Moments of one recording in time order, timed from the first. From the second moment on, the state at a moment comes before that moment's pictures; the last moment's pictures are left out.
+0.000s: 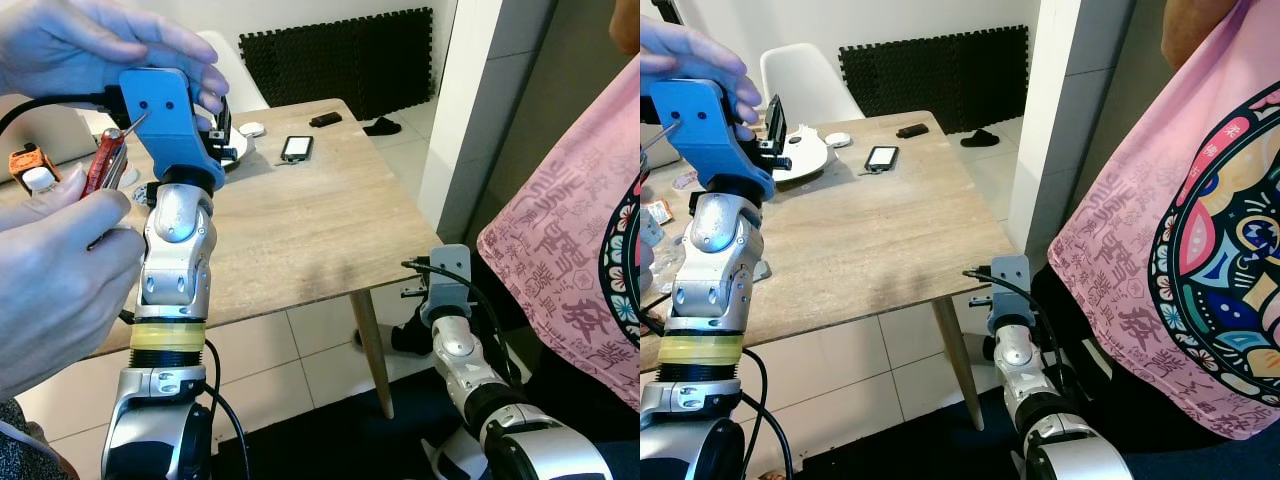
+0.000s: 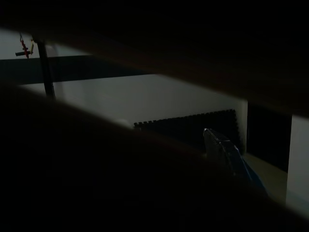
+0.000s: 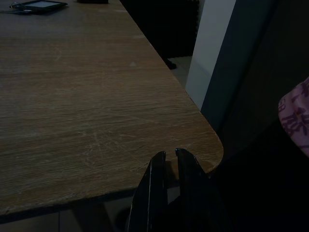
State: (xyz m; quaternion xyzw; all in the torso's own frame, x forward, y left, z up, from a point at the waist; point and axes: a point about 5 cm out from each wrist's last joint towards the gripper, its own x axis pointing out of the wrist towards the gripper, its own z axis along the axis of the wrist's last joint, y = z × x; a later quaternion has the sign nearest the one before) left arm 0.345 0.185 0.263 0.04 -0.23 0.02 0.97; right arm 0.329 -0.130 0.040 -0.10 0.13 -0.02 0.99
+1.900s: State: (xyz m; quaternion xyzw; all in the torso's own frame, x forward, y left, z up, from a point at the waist) left arm 0.345 0.186 0.262 0.04 -0.23 0.02 0.97; right arm 0.329 -0.130 0.039 -0.10 0.13 -0.02 0.99
